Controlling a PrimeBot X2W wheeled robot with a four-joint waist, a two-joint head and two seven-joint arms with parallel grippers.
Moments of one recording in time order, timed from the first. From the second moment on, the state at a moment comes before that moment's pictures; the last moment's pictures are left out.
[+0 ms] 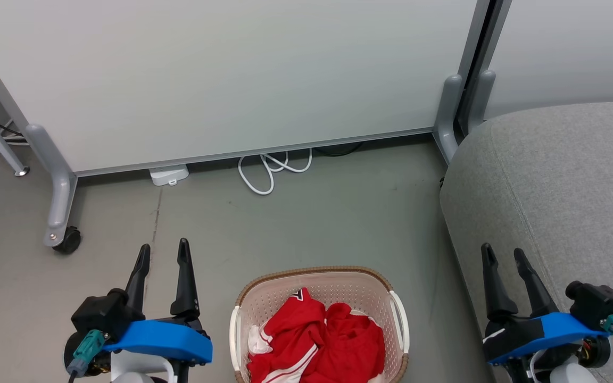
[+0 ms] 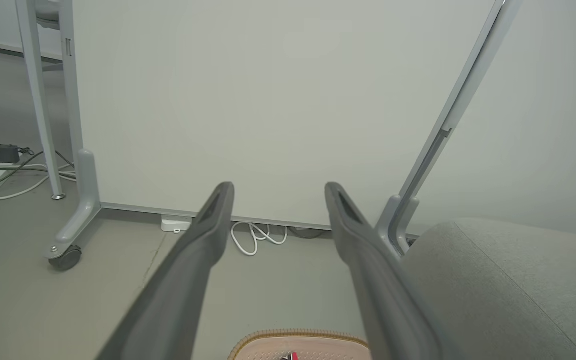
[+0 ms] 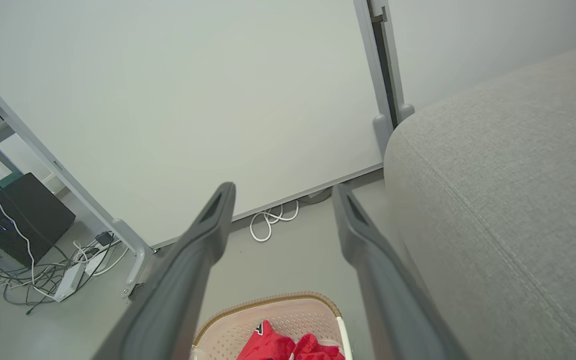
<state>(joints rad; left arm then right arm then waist) -0.08 0.05 -0.11 0.24 -0.37 -0.06 -0.20 -0.13 -0.04 -0.01 0.33 0.43 0.13 -0.20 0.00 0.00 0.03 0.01</state>
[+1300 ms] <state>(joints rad) -0.09 0.05 -0.13 0.32 -0.20 -0.03 -0.26 -0.14 -0.05 0.00 0.35 0.23 0.13 -0.25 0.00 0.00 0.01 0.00</state>
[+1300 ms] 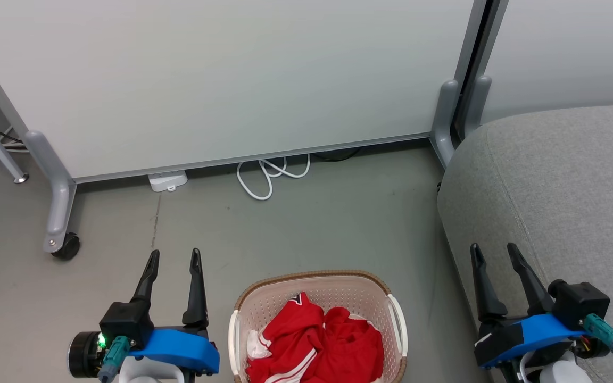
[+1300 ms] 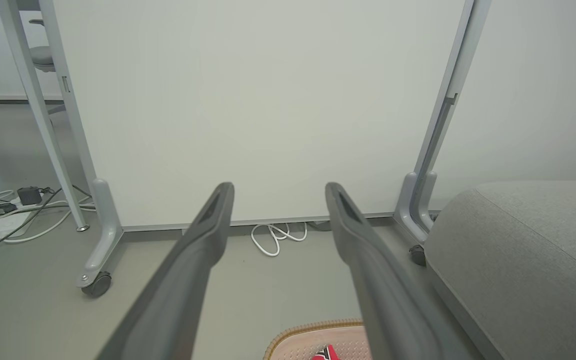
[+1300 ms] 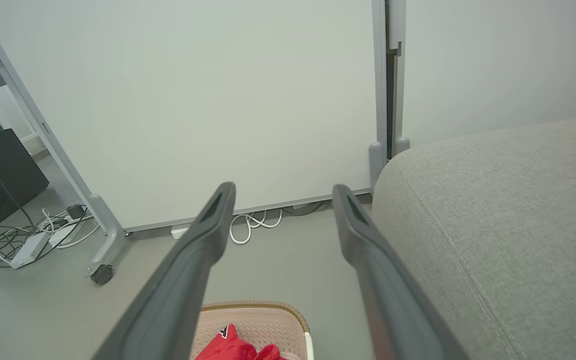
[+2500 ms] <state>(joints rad) -0.44 0.07 -0.30 0.72 -0.13 -0.11 -0.19 -0.48 -0.05 0.16 0.22 0.20 0.13 -0.24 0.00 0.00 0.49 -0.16</state>
